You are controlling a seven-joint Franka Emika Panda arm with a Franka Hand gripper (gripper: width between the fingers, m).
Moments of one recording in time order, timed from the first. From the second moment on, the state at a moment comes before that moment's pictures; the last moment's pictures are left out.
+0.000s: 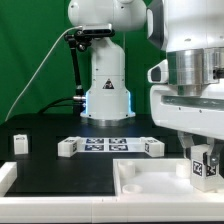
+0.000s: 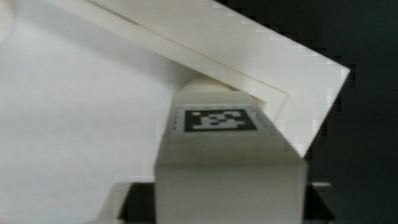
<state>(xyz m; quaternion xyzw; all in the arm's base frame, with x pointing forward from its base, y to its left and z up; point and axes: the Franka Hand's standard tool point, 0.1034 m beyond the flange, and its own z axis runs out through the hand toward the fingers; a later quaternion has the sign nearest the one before) 0.624 0.111 0.073 -0.81 0.58 -0.01 0.06</state>
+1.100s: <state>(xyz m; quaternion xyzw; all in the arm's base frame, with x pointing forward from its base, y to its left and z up) 0.625 0.115 0.075 -0.92 0.38 -0.02 0.06</state>
